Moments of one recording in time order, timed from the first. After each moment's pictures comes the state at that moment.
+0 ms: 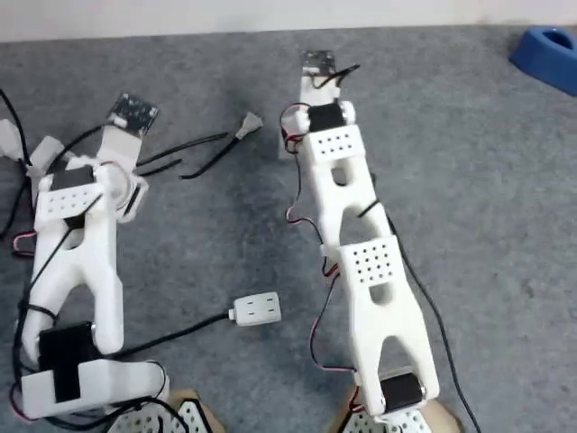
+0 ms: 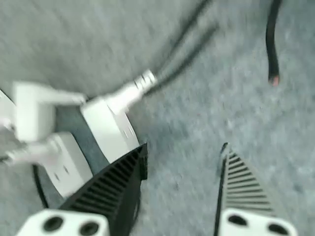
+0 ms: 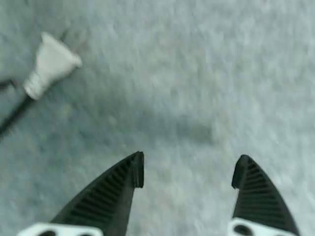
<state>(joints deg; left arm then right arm) -19.9 -6.0 27.6 47.3 -31.4 -20.5 66.5 -83.6 89.6 -14.0</state>
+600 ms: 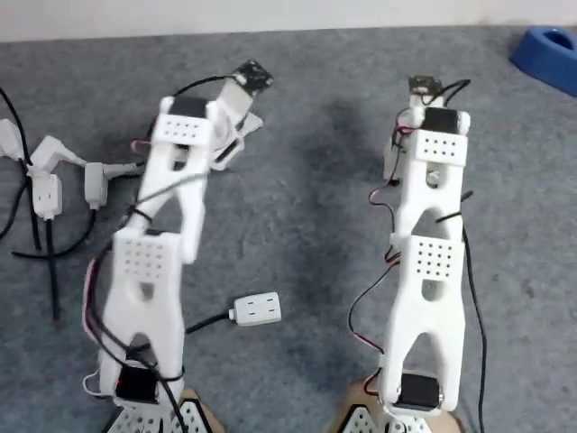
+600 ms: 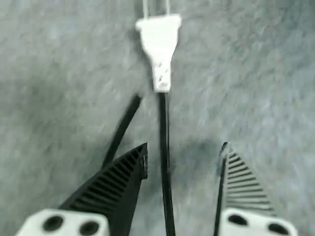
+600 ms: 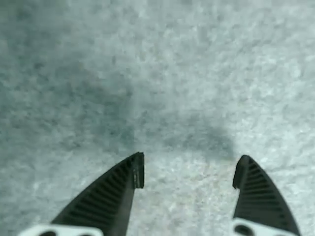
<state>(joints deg) 0.8 54.6 -51.0 72.9 -30.9 2.2 71.6 -86.5 100.0 3.7</state>
